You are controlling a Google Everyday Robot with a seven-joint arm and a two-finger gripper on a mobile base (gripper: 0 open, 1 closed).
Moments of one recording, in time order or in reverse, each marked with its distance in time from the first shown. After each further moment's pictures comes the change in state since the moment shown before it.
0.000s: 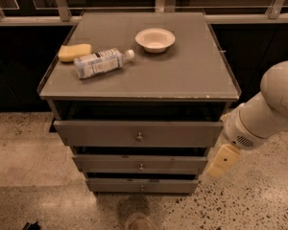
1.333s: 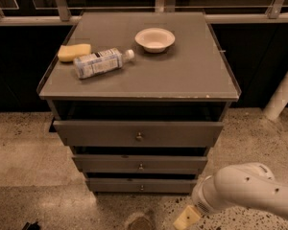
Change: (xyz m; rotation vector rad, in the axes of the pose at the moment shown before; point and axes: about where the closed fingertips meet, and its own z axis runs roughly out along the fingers) arm 0.066 0.094 0.209 -0.072 -0.010 0.242
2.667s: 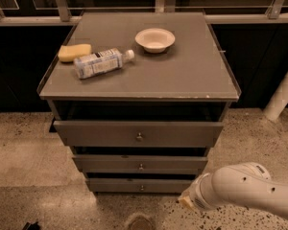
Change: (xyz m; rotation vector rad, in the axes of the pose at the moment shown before) arm -0.018 -0.007 0.012 0.025 -0.053 0.045
